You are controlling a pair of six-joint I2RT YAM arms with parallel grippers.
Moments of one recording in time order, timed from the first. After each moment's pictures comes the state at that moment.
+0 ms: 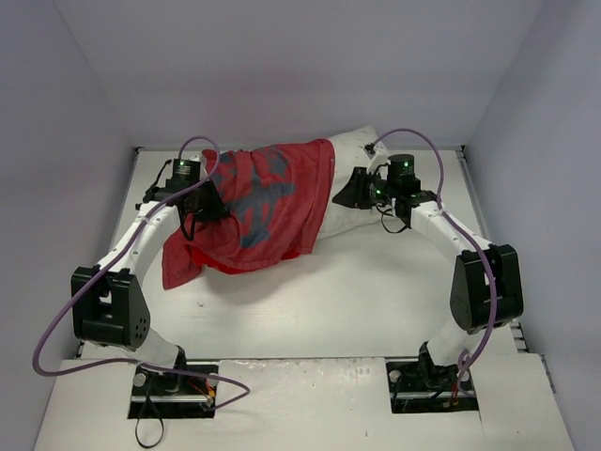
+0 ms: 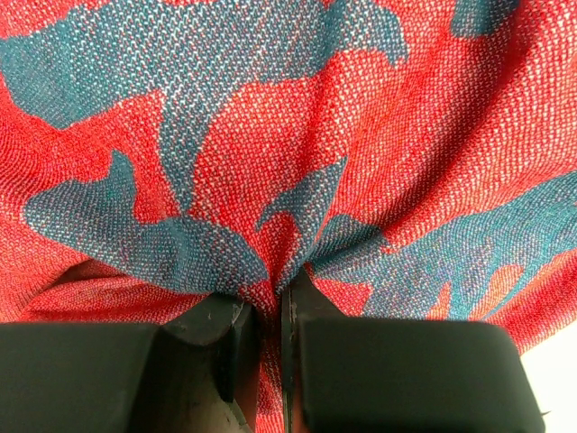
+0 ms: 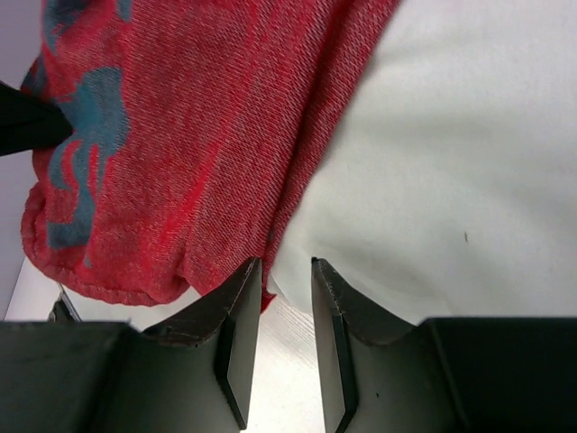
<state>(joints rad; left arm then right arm) -0.15 1.53 1.26 -0.58 0.17 -0.53 0.22 1.63 1.14 -0.06 -0.61 0.35</state>
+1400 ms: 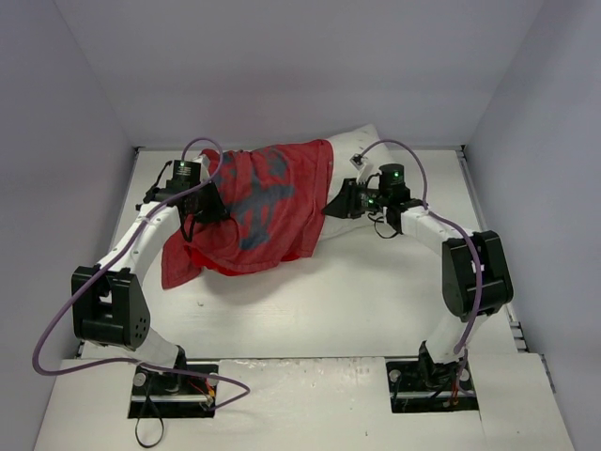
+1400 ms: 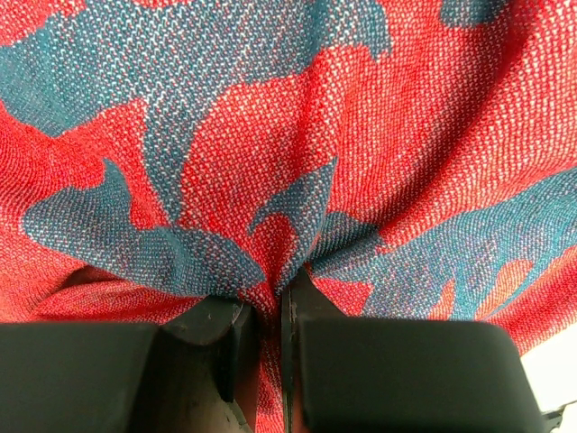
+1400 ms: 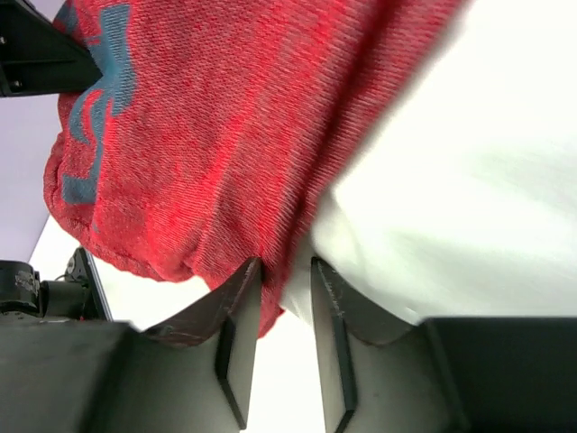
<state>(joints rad) -0.15 1.53 1.25 -0.58 0.18 -0.47 0.26 1.73 1.06 0.15 -0.80 0.34</state>
